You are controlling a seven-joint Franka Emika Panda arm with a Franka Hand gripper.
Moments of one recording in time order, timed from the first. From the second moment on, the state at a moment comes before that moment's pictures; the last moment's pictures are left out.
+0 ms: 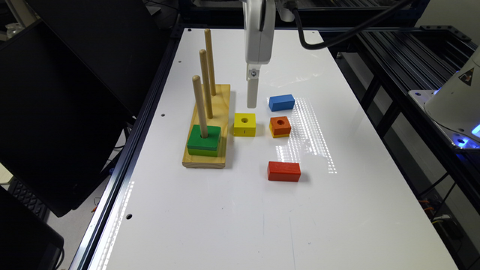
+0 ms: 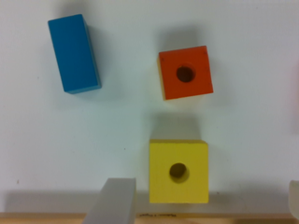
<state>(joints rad) -0.05 0.17 0.15 -2.27 -0.01 2.45 0.89</state>
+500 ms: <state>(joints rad) -0.06 0.17 0.15 -2.25 -0.01 2.45 0.89</state>
